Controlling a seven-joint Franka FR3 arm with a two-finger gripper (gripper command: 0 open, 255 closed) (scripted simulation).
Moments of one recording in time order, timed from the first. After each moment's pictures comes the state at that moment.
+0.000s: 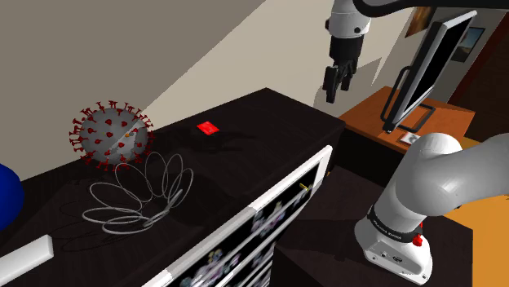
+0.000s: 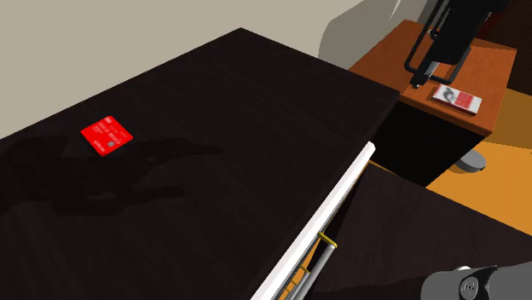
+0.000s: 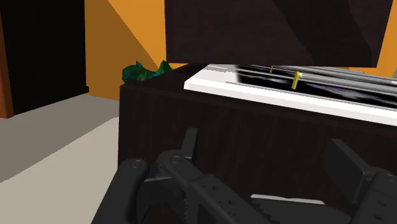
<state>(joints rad) -0.02 -0.82 -0.07 -2.39 -0.12 1.49 -0.03</state>
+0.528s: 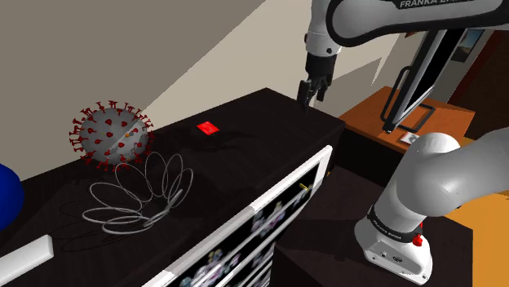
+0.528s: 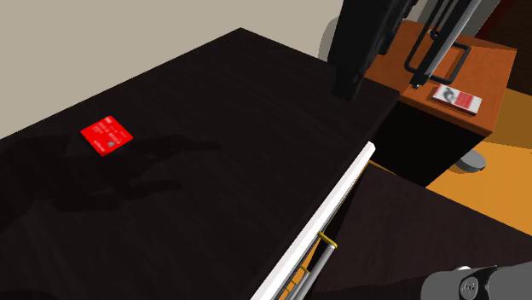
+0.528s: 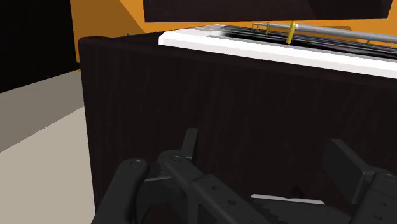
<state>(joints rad) 0.00 -0.74 -0.02 -2.48 -0.08 1.75 0.05</state>
